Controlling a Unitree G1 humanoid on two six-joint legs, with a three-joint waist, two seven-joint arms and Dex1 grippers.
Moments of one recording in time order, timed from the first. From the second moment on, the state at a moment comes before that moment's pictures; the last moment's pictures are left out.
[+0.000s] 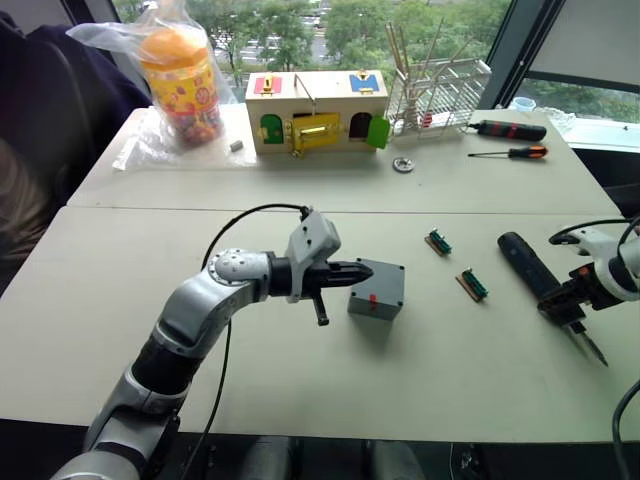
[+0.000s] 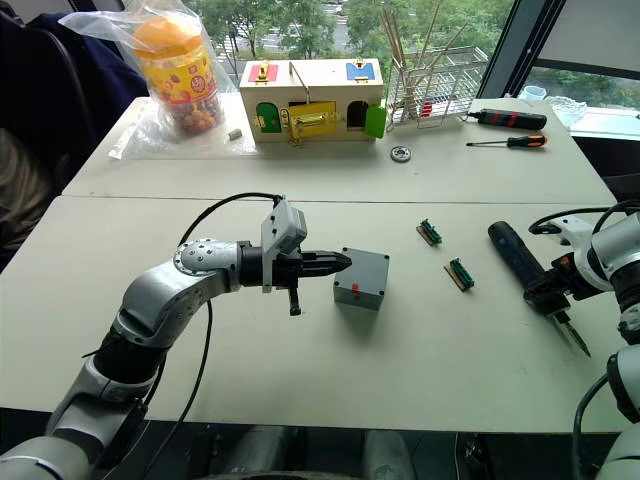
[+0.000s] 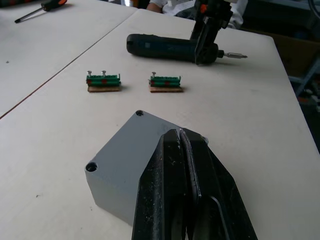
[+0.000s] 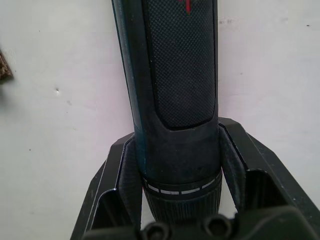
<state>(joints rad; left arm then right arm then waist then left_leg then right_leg) -0.59 0.41 -0.29 -0.25 -0.46 0.68 -0.84 -0.88 -1.10 0.37 0.78 -0.04 0.99 1.24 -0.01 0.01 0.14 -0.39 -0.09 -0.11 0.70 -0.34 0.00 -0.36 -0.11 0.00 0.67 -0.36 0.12</state>
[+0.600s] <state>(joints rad) -0.75 0.36 -0.30 0.05 -0.38 0.56 -0.99 -0.61 -0.39 -0.68 -0.30 0.45 1.03 0.55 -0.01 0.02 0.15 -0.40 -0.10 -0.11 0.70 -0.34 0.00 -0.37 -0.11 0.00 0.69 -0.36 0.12</state>
